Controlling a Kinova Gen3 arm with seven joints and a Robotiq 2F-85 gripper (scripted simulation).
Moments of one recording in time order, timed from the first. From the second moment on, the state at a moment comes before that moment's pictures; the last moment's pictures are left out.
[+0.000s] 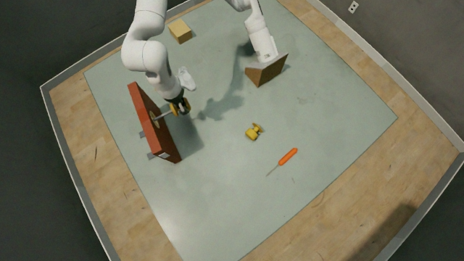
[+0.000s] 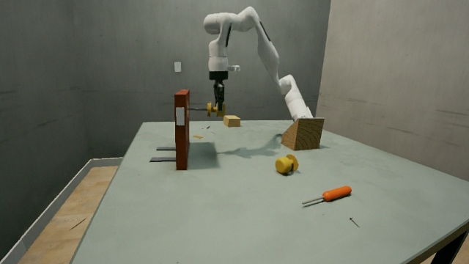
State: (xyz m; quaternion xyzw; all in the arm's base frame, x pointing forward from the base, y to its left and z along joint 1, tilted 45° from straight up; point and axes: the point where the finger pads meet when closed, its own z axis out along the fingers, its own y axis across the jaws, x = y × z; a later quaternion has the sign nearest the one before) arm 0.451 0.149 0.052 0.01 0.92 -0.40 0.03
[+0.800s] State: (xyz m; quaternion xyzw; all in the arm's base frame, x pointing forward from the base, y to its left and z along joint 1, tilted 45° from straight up) arm 0.455 0.149 0.053 0.01 0.92 -0.40 0.03
